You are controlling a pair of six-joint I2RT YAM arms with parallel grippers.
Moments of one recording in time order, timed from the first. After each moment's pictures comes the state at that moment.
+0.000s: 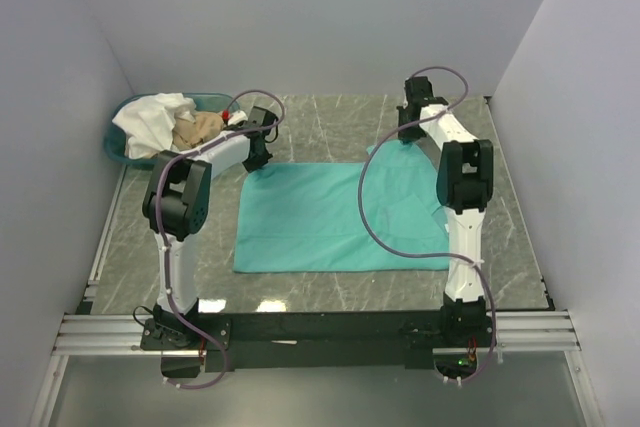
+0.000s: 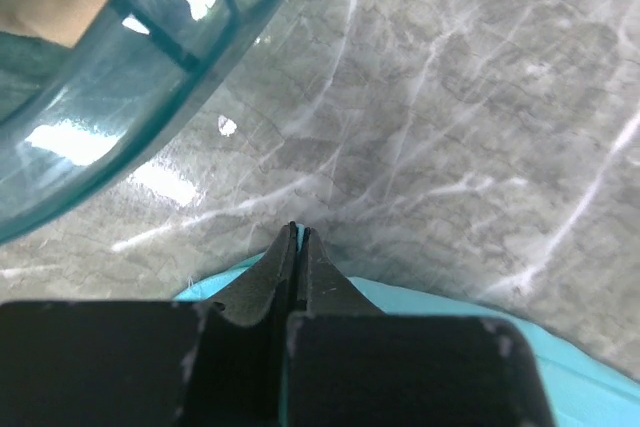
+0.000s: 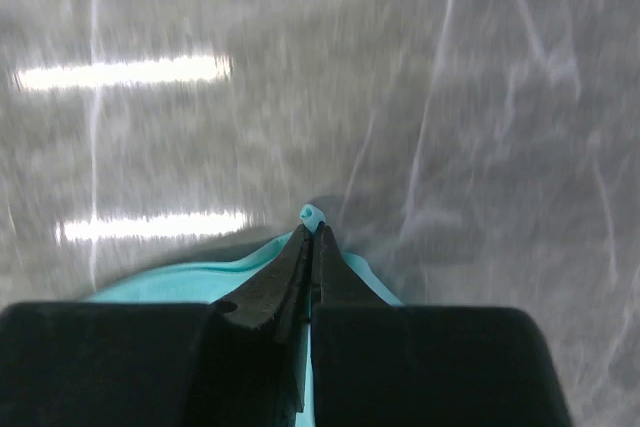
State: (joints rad) left arm -0.35 2.09 1.52 -0.51 -0.40 -0.88; right arm 0.09 2.43 2.07 -0.65 0.10 0.11
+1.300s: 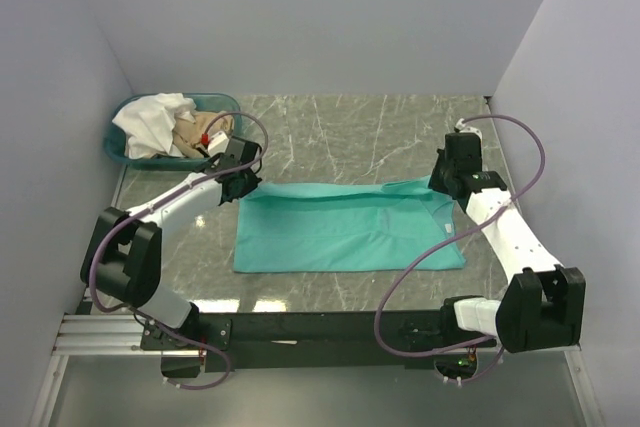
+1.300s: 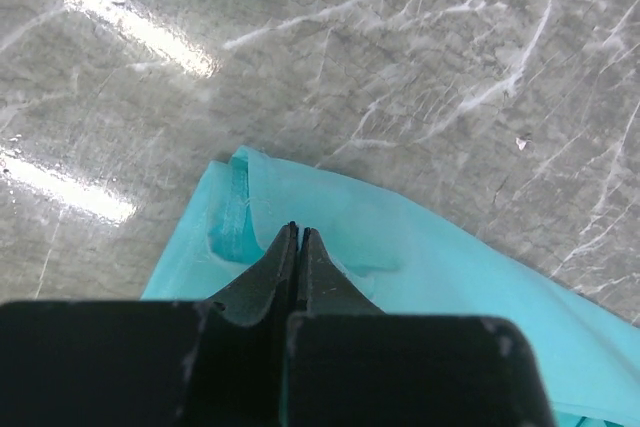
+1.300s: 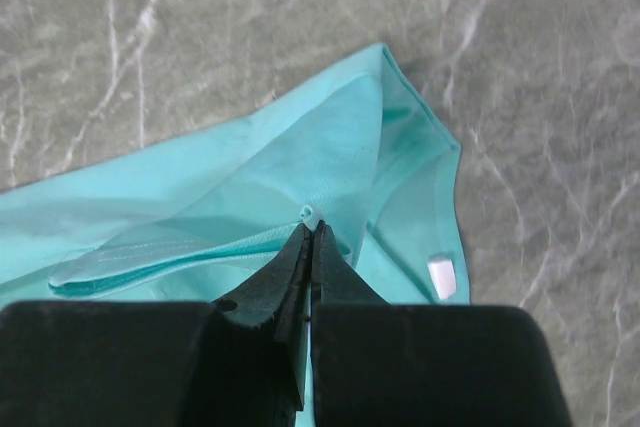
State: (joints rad) left arm -0.42 1.54 1.00 -0.38 -0.37 -0.94; right arm 0.09 1.25 0.94 -0.48 0.18 0.33
